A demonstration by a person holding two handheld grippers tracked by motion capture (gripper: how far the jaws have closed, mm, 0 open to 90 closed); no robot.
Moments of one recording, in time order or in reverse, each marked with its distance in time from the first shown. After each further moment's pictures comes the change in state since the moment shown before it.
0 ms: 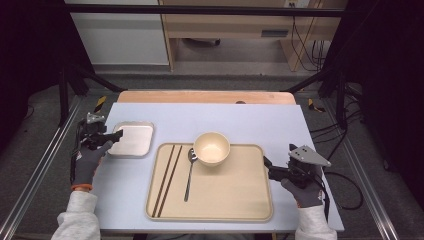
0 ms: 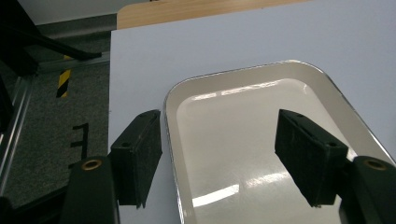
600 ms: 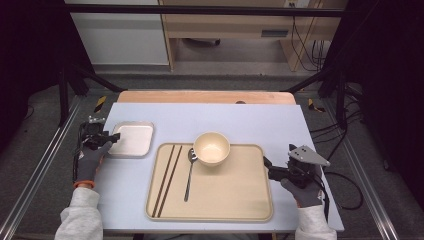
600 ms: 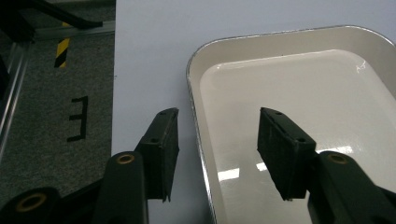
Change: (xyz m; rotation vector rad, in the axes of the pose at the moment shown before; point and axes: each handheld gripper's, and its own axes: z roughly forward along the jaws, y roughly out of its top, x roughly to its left) left arm 0.017 -0.014 0.027 0.099 0.019 -0.050; right arm -0.001 -0.002 0.002 0.009 -0.003 -0.001
